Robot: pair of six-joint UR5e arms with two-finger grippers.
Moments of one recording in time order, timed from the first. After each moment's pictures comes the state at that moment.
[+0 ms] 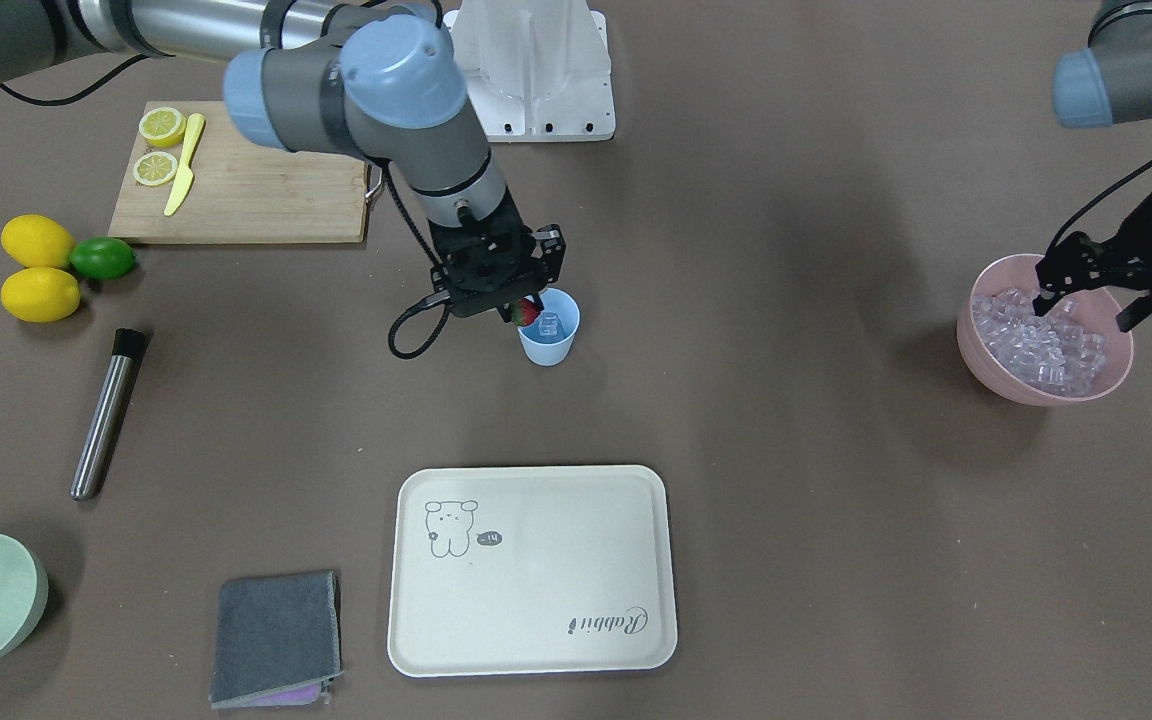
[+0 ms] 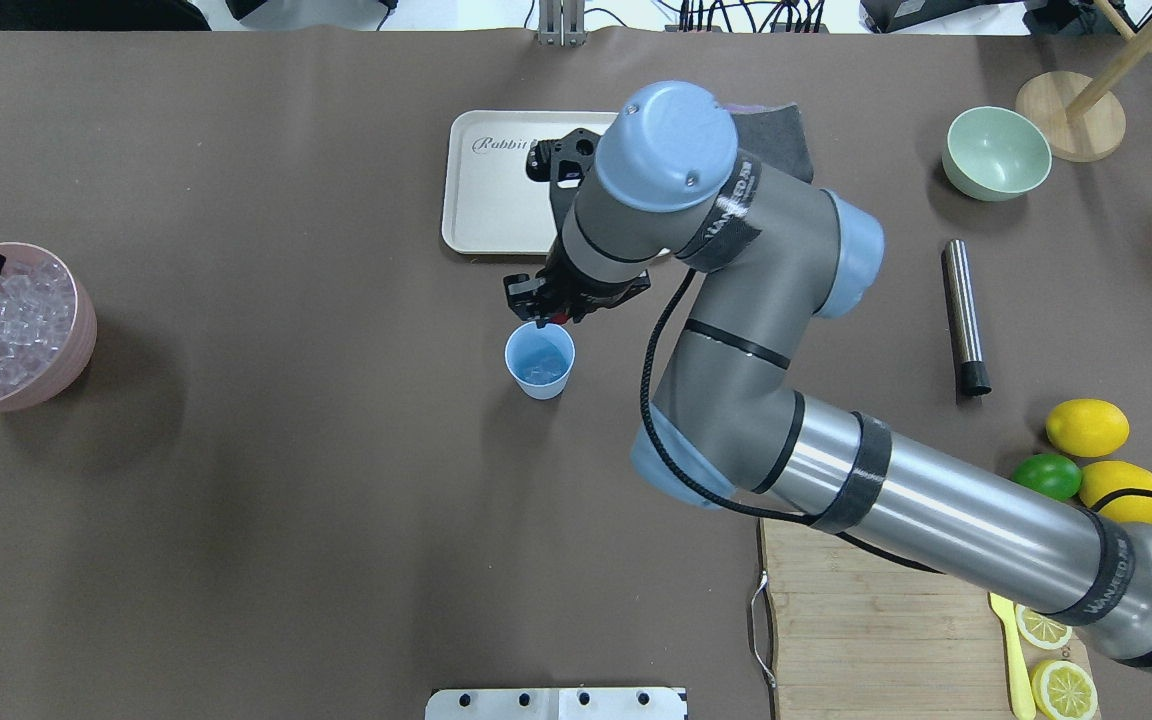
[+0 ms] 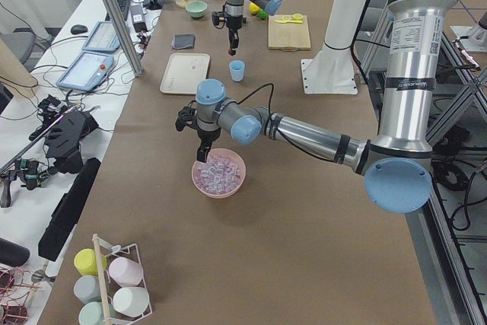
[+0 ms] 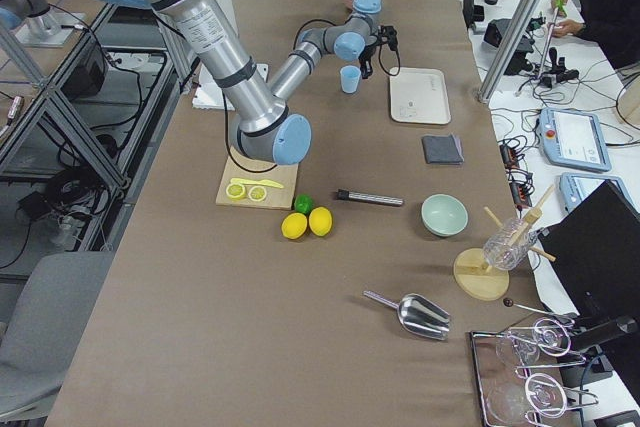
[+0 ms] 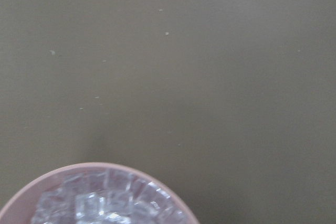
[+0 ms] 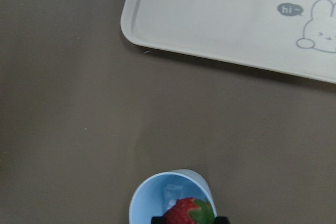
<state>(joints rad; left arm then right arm) -1.22 -1.58 -1.79 -1.88 -2.26 -0.39 0.58 -0.74 1.58 -1.45 1.96 1.01</state>
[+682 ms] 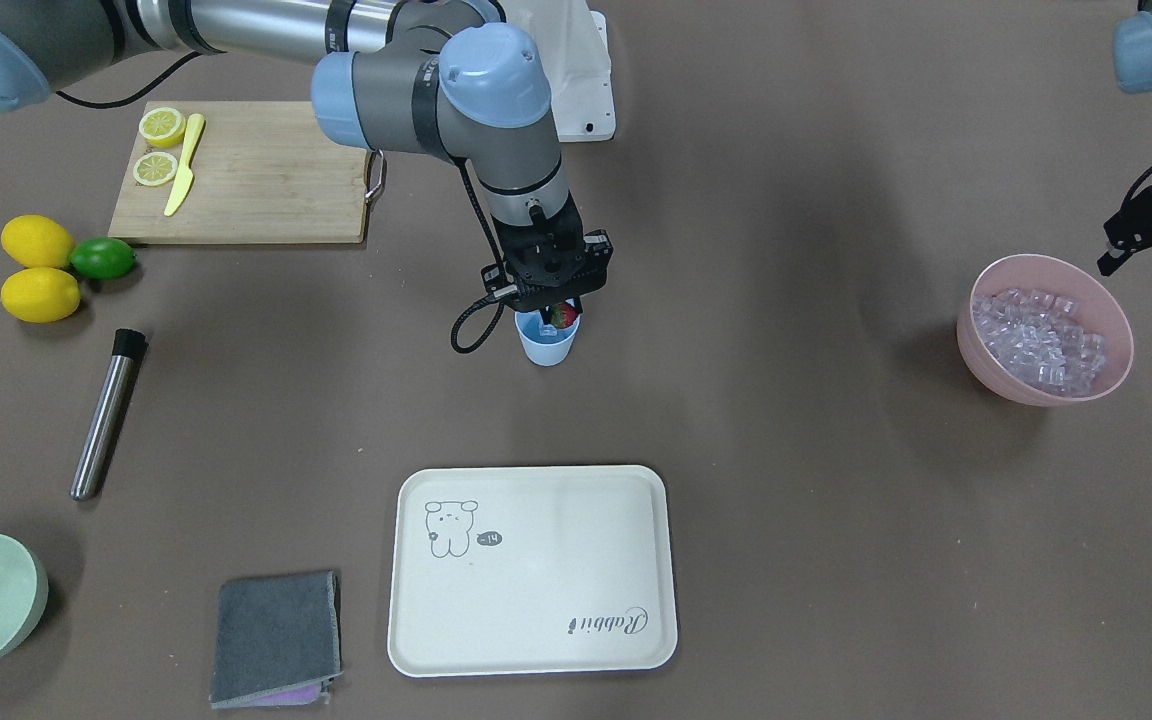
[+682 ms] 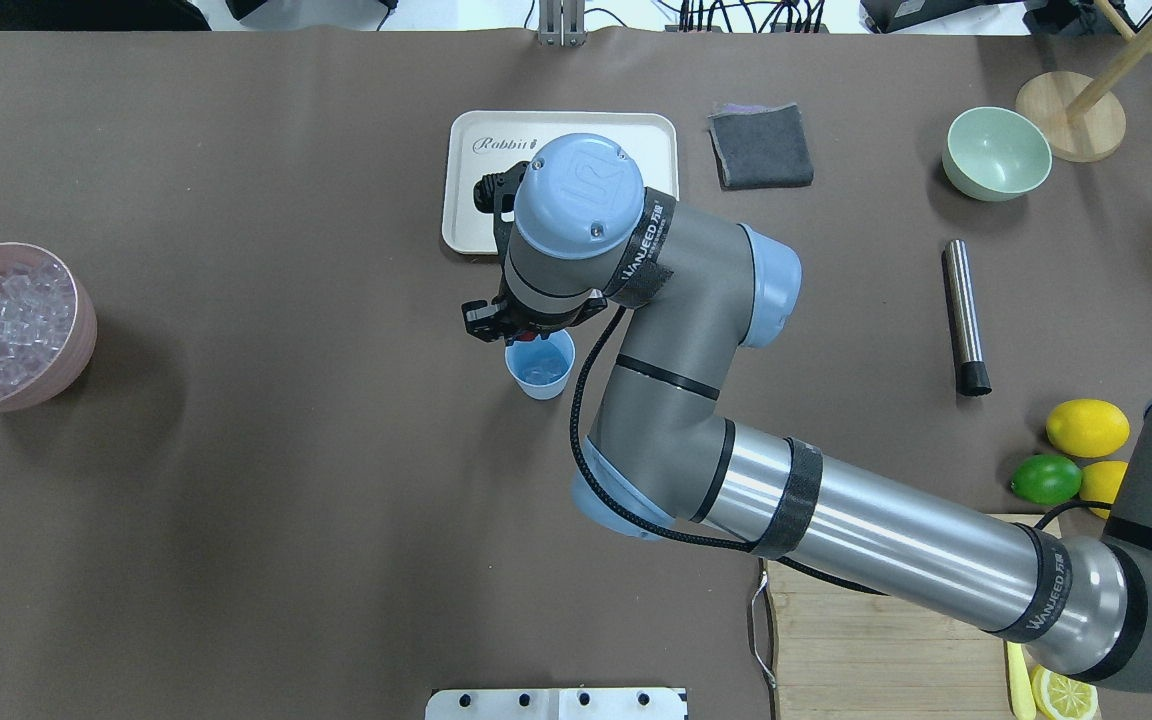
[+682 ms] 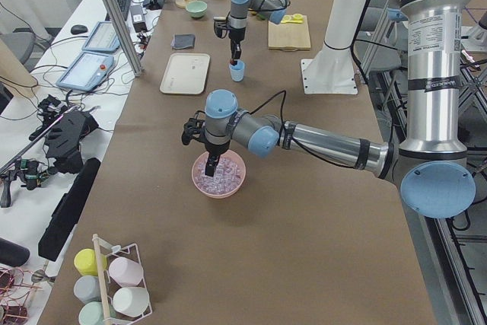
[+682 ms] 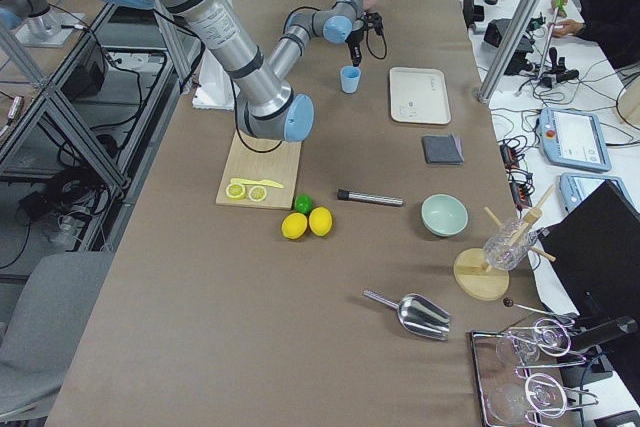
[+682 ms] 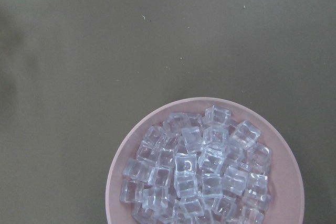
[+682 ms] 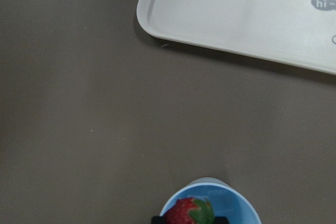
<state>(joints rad) -1.30 -1.49 -1.85 -1.88 -2.30 -0.36 0.53 -0.70 1.50 -1.46 1.88 1.01</state>
